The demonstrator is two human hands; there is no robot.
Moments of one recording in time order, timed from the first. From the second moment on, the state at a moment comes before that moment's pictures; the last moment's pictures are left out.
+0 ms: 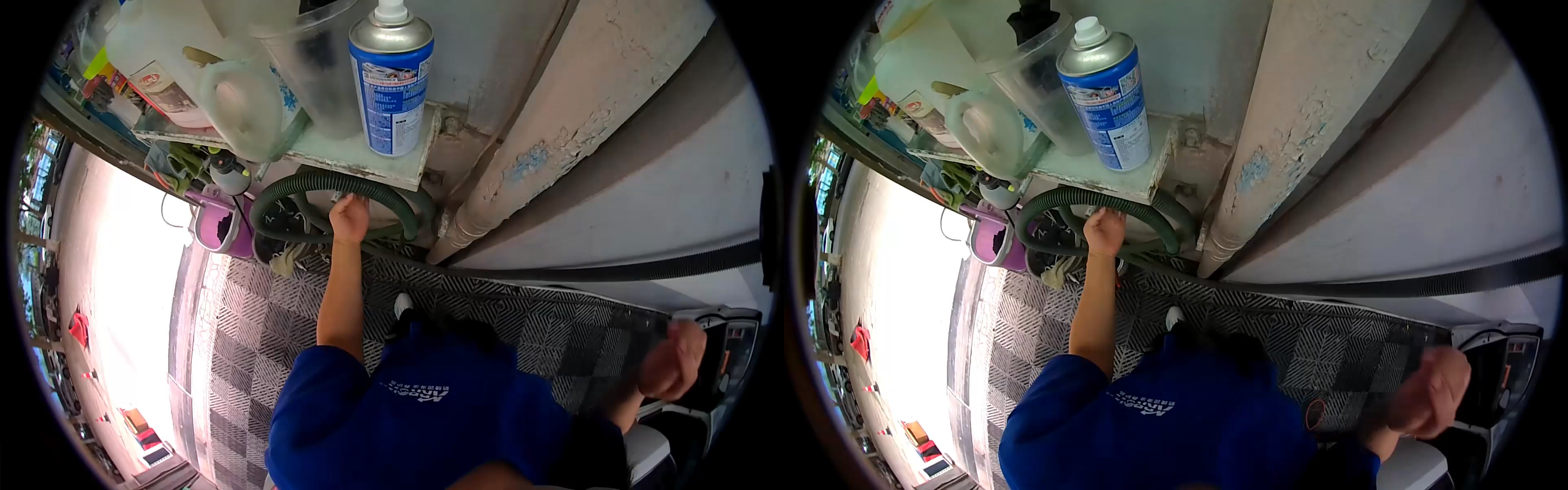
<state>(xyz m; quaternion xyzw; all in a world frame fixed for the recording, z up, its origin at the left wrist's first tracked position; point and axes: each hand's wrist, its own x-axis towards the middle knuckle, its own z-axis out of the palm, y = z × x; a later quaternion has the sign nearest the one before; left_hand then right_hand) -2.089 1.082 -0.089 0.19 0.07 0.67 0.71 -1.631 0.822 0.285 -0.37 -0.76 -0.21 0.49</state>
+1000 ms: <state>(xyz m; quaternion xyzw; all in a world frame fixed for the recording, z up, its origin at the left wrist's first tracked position) -2.072 0.998 0.149 0.83 0.28 0.34 0.33 -1.875 0.948 0.021 -0.24 -0.51 0.80 0.19</state>
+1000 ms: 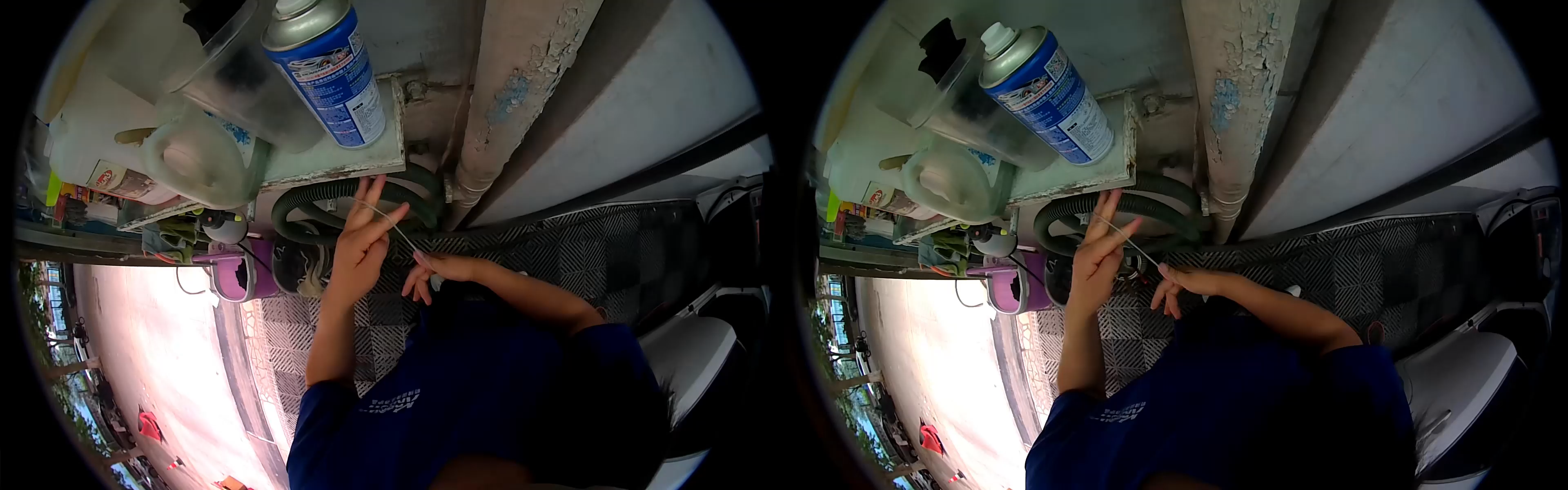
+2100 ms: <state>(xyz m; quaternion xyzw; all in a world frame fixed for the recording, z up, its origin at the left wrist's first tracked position) -2.139 1.133 0.056 0.87 0.48 0.13 -0.03 -1.869 1.024 -0.048 -0.58 -0.55 0.43 0.42</state>
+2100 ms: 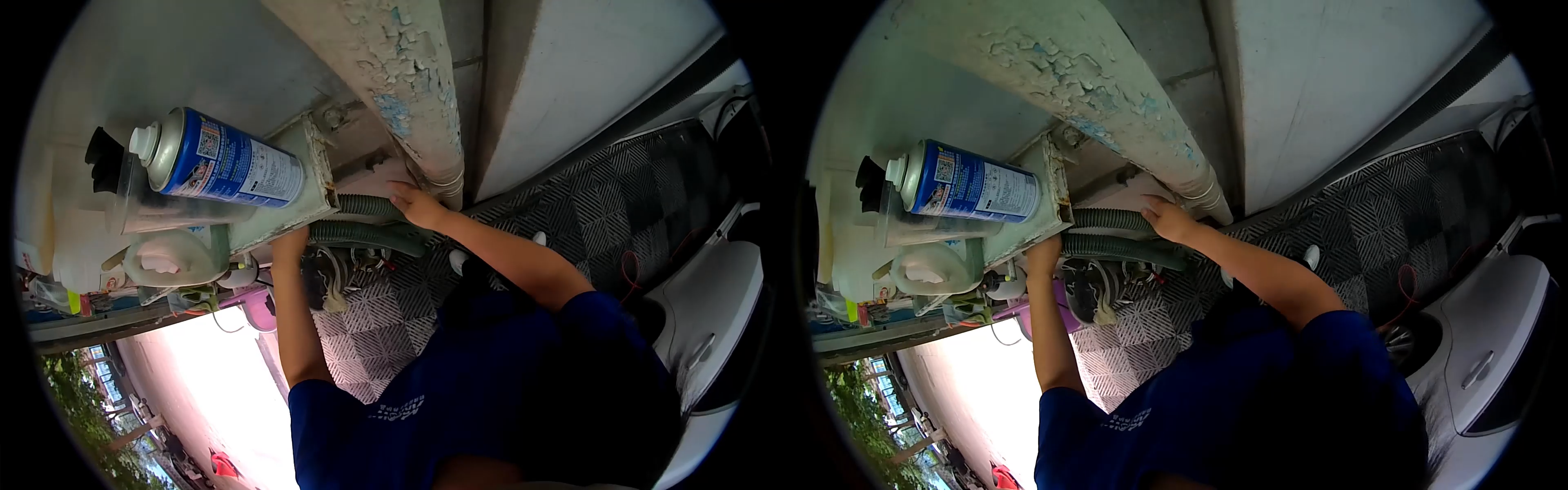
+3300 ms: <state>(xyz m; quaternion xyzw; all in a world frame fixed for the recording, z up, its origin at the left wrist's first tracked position) -1.340 0.668 0.037 0.78 0.05 -0.14 0.60 -1.304 0.460 -0.012 -0.87 -0.26 0.20 0.37</state>
